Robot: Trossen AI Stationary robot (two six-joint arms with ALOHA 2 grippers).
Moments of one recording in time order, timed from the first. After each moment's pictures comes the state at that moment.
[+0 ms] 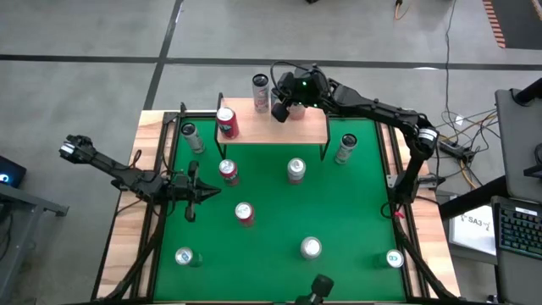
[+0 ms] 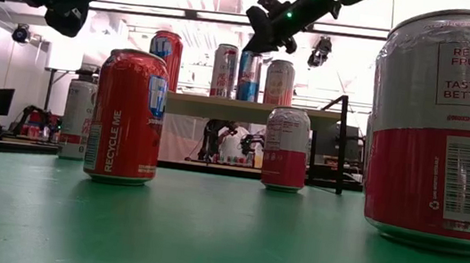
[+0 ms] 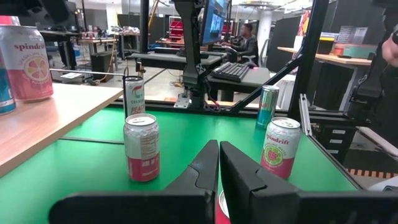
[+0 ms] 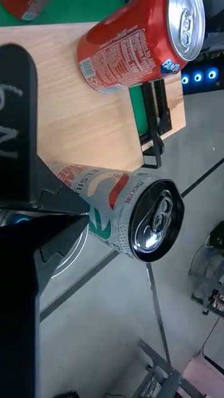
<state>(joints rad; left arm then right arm) -0.43 0.50 0.18 0.33 -0.47 -0.09 -0.50 1.79 1.67 -0.30 0.08 -0.17</state>
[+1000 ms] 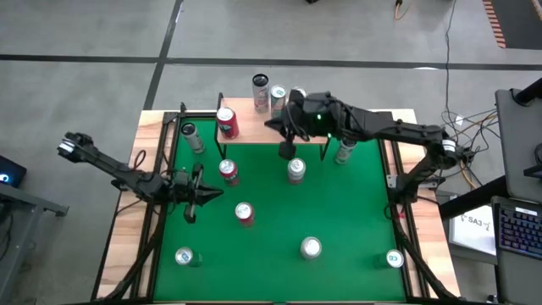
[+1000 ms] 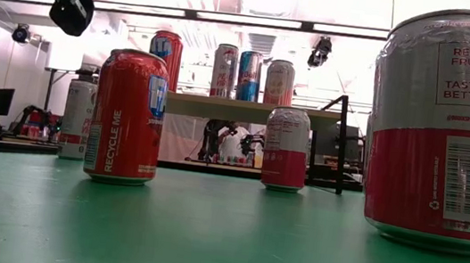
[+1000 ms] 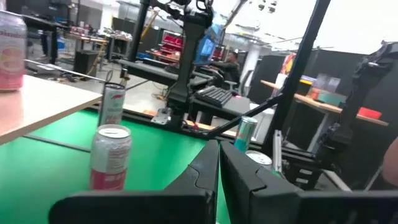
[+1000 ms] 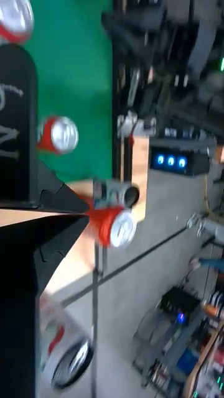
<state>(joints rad) -0.44 0.63 0.18 0.57 -0.45 -0.24 -0.17 1.60 1.66 -0.39 0.07 -0.19</state>
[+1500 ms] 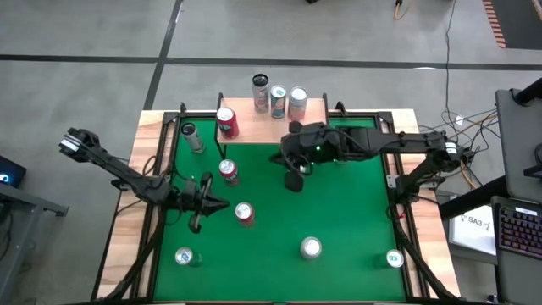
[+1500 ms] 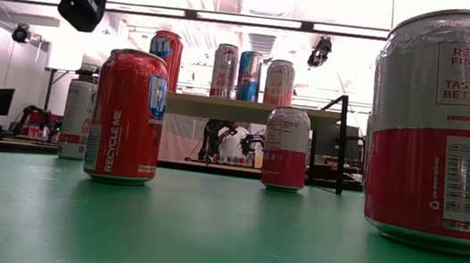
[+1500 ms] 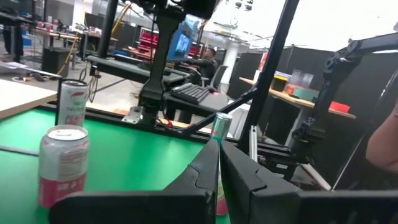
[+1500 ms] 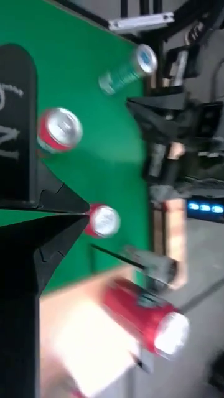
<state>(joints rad) -0.49 0.90 0.21 0.82 -0.40 -0.24 0.00 1.59 1.66 -0.59 0.07 0.04</state>
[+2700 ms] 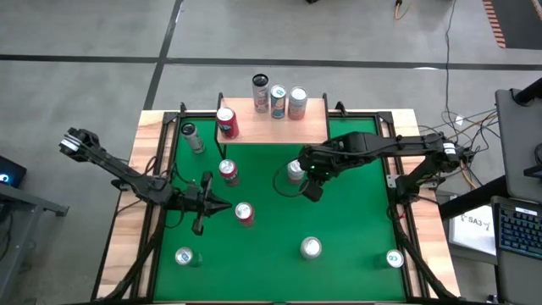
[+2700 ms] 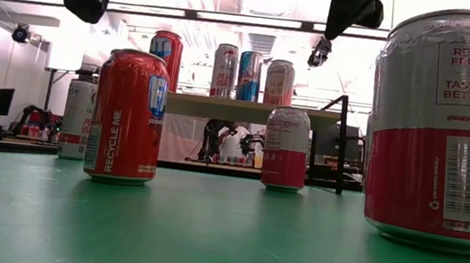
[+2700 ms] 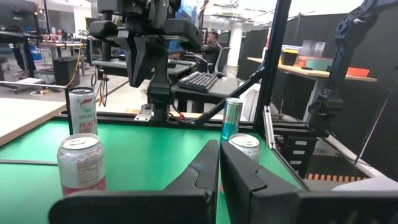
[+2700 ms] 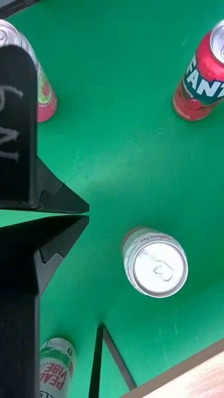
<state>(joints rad) -0.49 0.90 0.26 0.70 -0.41 -0.11 0.04 1.61 1.65 -1.21 0.08 0.52</state>
